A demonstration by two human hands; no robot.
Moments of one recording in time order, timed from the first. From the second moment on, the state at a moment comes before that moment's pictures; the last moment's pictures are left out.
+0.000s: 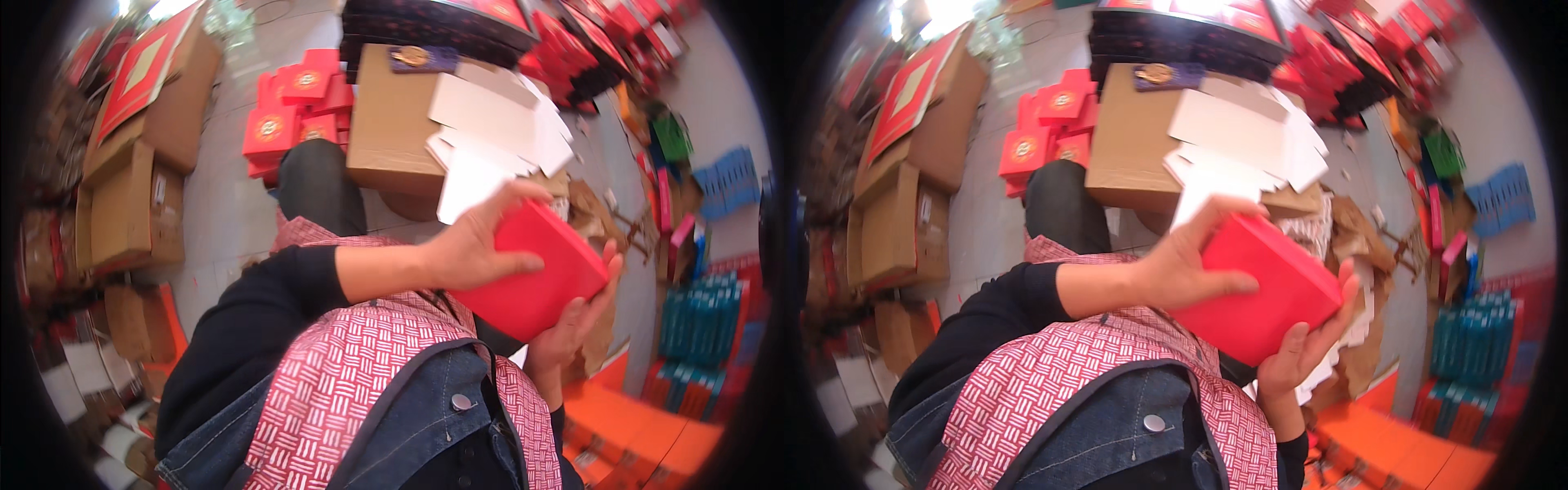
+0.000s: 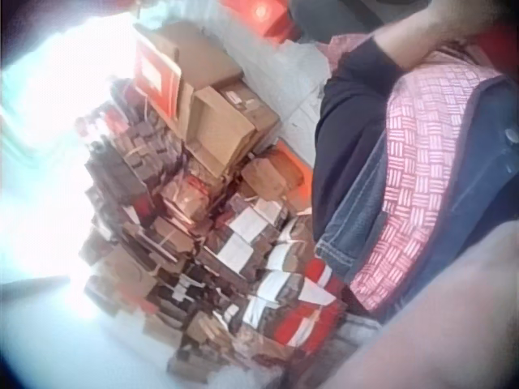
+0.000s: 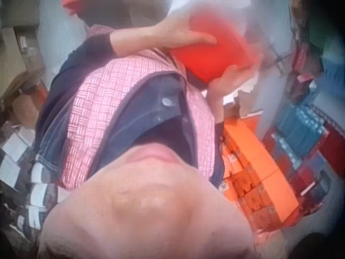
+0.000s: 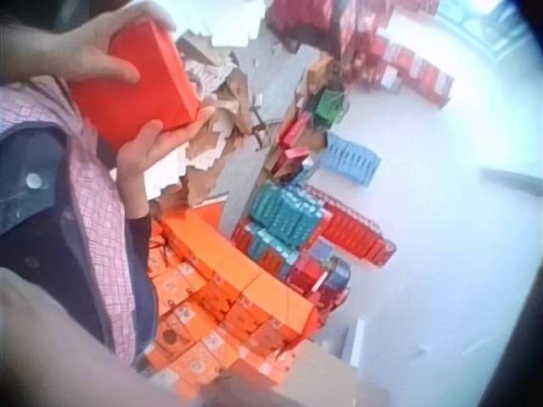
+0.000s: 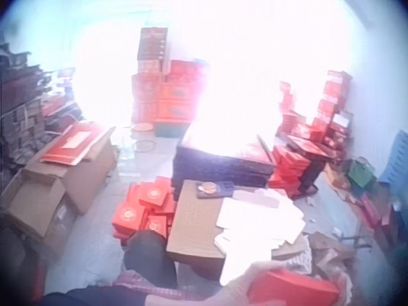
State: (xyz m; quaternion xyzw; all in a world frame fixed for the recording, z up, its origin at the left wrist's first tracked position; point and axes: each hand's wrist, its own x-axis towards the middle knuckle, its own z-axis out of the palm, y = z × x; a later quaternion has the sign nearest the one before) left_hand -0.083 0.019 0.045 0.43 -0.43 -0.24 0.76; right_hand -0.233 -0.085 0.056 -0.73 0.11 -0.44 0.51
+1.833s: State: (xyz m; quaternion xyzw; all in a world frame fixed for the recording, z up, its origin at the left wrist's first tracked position) left_hand 0.205 0.151 -0.088 0.86 -0.34 -0.01 0.37; right_hand -0.104 -0.130 0.028 -0.99 0.03 0.12 0.11
